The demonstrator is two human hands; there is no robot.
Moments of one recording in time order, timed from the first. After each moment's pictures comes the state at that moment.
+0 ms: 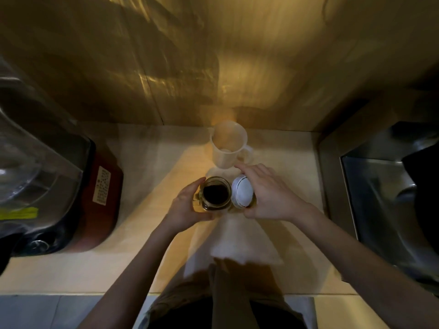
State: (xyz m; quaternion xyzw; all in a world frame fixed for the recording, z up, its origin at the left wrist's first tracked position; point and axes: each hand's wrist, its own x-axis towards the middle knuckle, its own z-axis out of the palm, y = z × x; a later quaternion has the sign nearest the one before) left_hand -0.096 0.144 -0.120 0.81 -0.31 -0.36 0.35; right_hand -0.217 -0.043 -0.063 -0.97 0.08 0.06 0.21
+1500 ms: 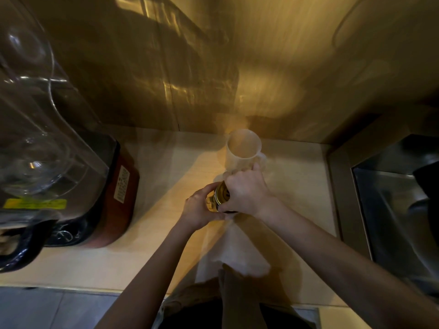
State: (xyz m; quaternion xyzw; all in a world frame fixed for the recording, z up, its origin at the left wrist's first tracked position) left_hand -0.096 0.145 -0.123 0.82 -0.28 -0.34 0.36; right_hand -0.152 0.021 -0.034 -0.98 0.11 0.15 0.01
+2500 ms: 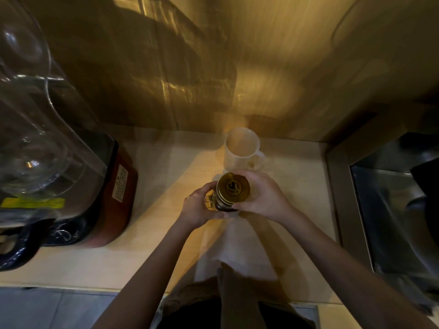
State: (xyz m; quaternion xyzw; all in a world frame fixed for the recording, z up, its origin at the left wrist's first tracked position) left_hand -0.097 0.145 -0.118 0.82 -0.27 -0.34 0.37; right_hand -0.198 -0.014 -0.073 -0.92 0.13 -0.03 0.37
